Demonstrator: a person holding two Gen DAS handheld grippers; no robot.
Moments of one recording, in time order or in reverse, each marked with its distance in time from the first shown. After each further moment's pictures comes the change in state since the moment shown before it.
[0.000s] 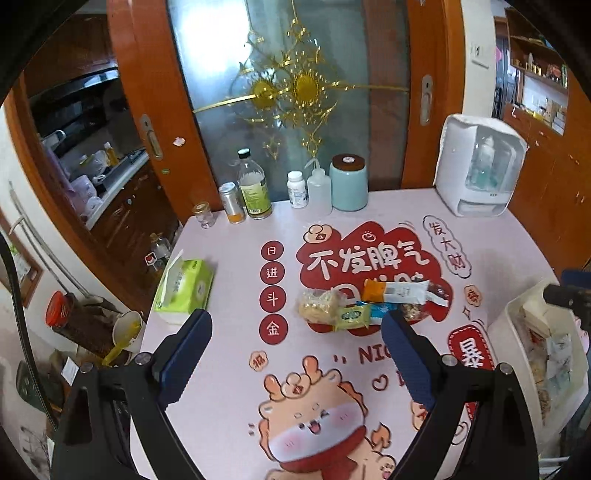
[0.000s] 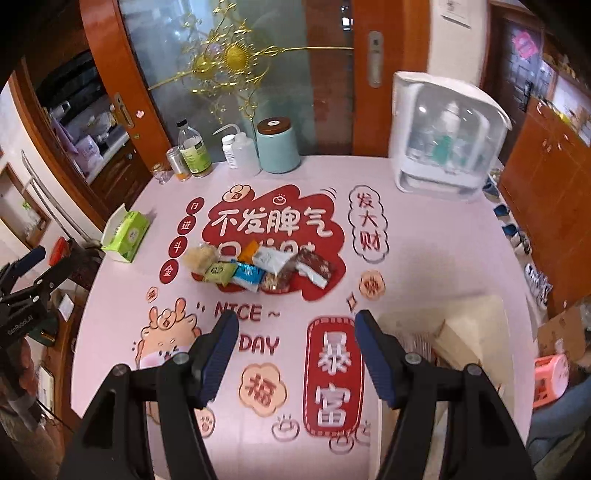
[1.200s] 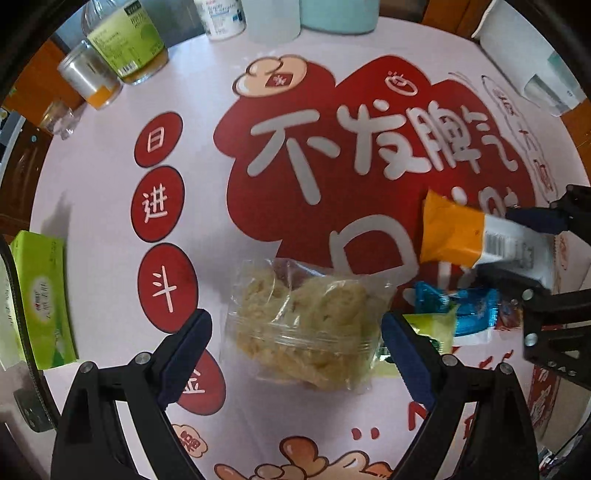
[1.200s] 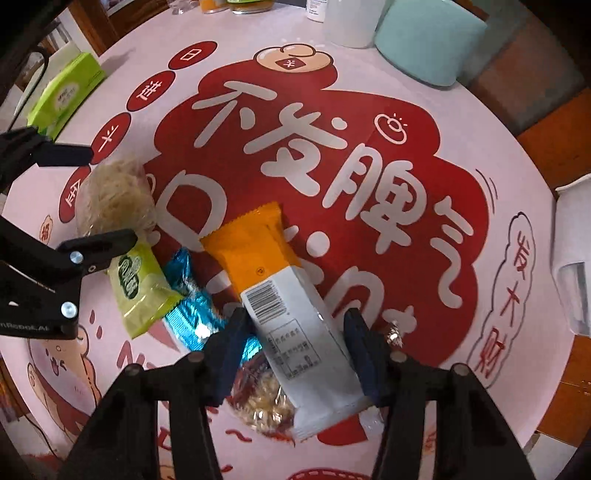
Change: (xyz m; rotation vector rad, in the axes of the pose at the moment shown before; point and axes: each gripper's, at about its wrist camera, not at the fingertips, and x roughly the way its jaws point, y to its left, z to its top) left arm 0.358 -0.038 -0.010 0.105 0.587 -0.158; right arm 0.322 0.072 0.061 -0.457 0.425 0.053
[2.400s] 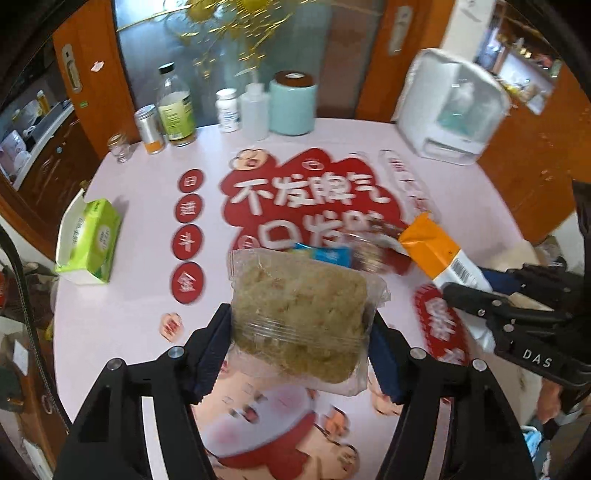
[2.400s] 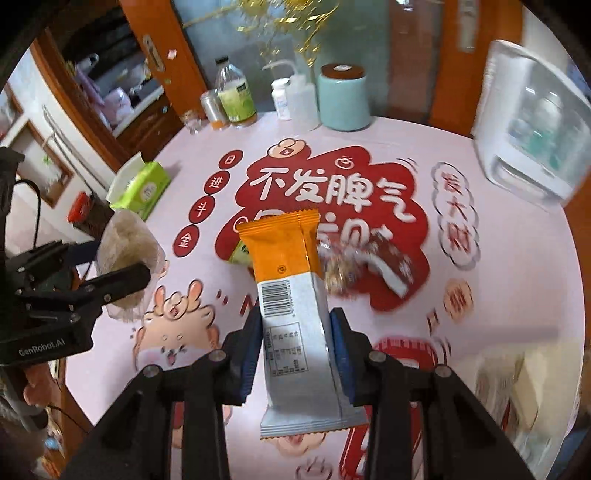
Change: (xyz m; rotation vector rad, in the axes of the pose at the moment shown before) left arm -0.201 -0.049 -0.163 -0.053 -0.362 -0.131; right arm -0.169 0.040 -0.163 0.370 -0.353 0.106
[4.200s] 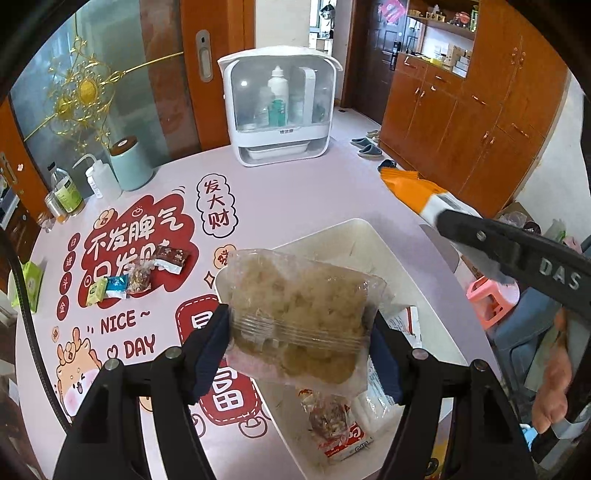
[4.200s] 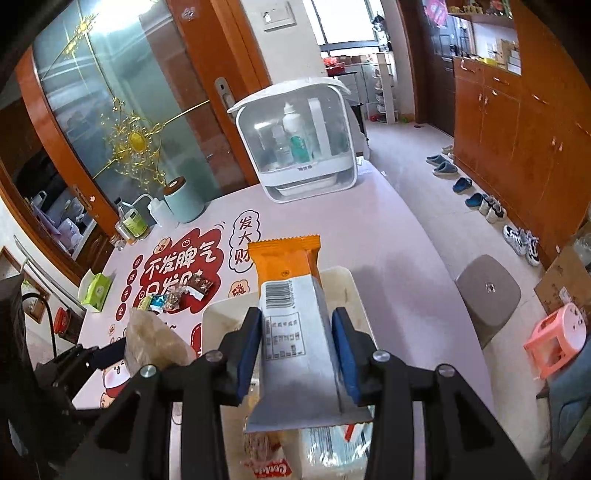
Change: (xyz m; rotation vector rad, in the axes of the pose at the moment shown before) left arm -0.018 -0.390 -0.045 0.178 -0.095 -0.027; right arm -0.197 -0.290 -0.129 0.313 -0.302 -0.127
